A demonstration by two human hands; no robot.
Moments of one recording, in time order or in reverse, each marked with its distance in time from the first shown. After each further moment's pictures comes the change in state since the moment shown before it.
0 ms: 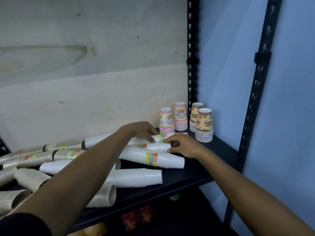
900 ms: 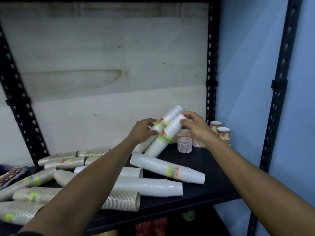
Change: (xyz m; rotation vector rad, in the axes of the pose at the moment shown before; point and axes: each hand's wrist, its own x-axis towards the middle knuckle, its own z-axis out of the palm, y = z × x) left_hand -0.079 -0.040 -0.029 -0.402 0.759 -0.064; right_hand 0.040 -0.108 -0.042 0.849 0.302 -0.032
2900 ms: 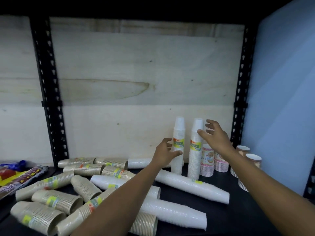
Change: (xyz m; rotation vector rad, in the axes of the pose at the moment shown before) left_hand -0.002 -0.027 0.041 -0.383 0.093 -0.204; right_hand 0.061 -0.004 0.008 -0.642 0.159 -0.209
